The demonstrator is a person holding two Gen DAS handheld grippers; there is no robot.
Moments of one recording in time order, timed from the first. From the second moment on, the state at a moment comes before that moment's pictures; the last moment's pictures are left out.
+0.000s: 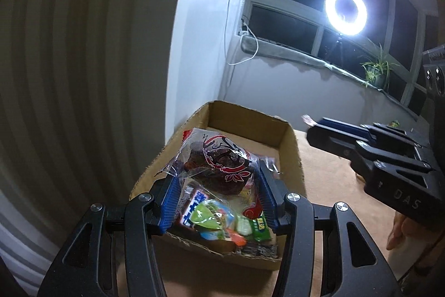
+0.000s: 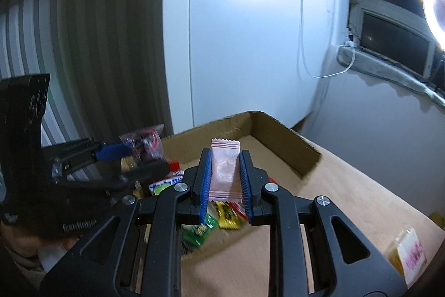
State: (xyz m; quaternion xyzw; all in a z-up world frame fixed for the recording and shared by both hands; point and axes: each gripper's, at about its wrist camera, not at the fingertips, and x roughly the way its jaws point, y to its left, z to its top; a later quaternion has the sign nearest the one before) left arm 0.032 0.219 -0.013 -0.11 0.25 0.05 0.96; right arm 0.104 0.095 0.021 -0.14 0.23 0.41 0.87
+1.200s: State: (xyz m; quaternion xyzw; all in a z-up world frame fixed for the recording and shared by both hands) left arm 0.003 0.168 -0.052 -0.11 0.32 0.02 0.94; right arm 0.102 -0.049 -0.011 -0.02 0.25 0.32 0.92
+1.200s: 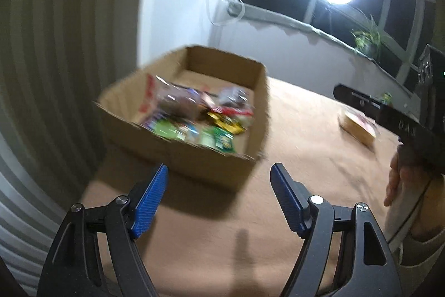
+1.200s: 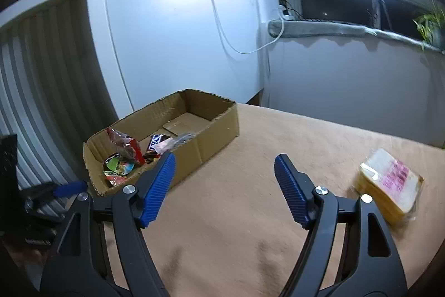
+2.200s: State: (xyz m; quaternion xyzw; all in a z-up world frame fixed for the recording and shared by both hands) left arm 0.074 0.007 -0.021 -0.03 0.31 -0.10 0.94; right arm 0.122 -0.242 -0.036 0.07 0.28 0.18 0.94
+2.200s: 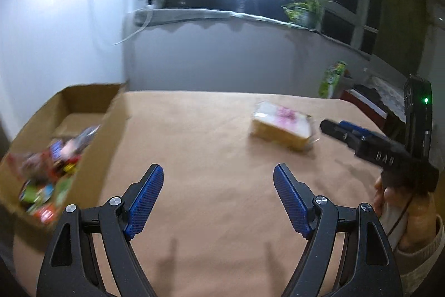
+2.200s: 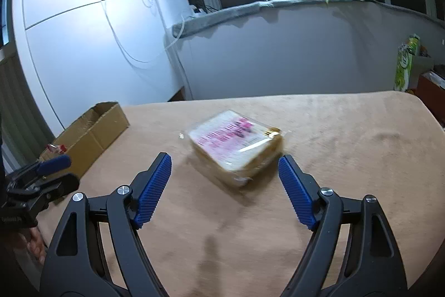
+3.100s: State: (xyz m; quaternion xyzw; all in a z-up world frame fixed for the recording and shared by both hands) left arm 0.205 -0.089 -0.074 0.24 0.35 -0.36 0.83; right arm 0.186 -0.222 -0.075 0.01 0.41 0.19 0.89
